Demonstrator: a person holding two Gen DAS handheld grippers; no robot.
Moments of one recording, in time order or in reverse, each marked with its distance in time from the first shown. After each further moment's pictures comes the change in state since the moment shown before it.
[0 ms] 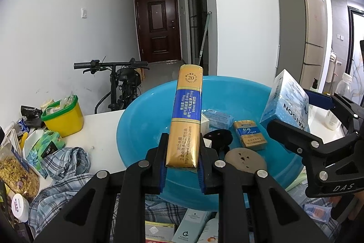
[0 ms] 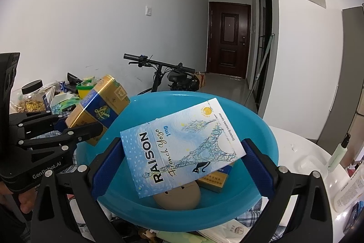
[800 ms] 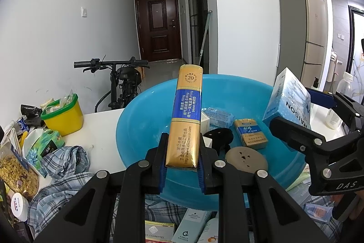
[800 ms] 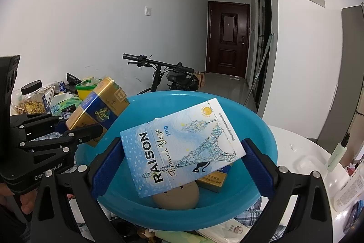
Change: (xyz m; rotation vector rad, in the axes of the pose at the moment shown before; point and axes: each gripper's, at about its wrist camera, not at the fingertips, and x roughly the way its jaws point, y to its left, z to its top) left arm 0.002 -0.001 -0.002 -0.002 0.009 0.000; right arm -0.004 -0.004 0.002 0.002 0.005 -0.002
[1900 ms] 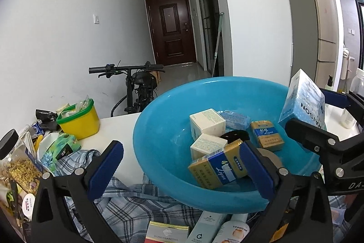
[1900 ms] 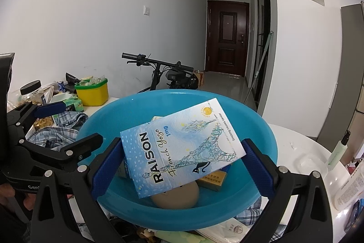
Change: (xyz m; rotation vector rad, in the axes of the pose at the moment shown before) left arm -0.002 0.000 0.000 0.016 -0.022 0.113; right arm 0.005 -0.002 -0.002 0.013 0.007 -0.004
